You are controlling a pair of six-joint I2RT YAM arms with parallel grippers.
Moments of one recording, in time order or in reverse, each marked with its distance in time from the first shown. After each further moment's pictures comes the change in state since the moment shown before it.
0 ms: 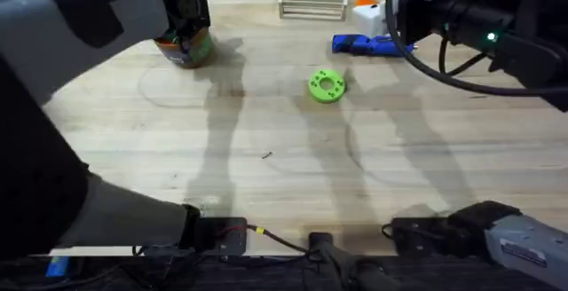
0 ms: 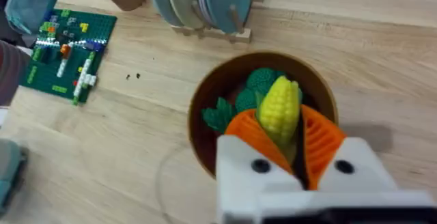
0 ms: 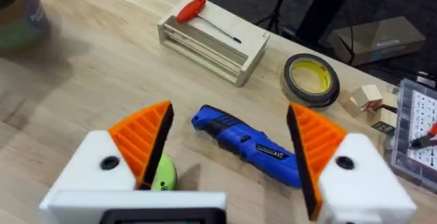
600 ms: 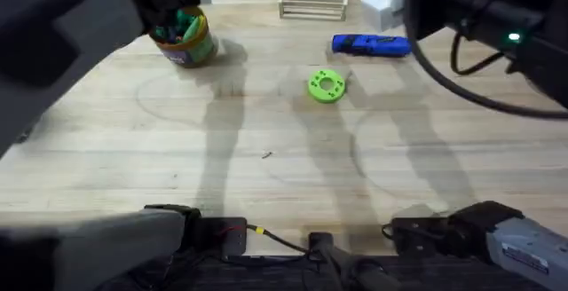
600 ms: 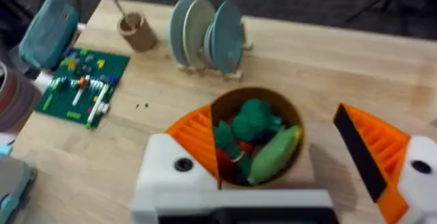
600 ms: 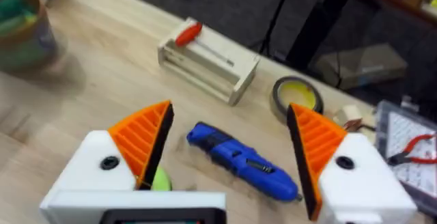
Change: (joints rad) left arm -0.024 -0.194 0.000 -0.021 0.014 0.003; right arm 0.000 -0.078 0.000 0.011 0.000 -0.027
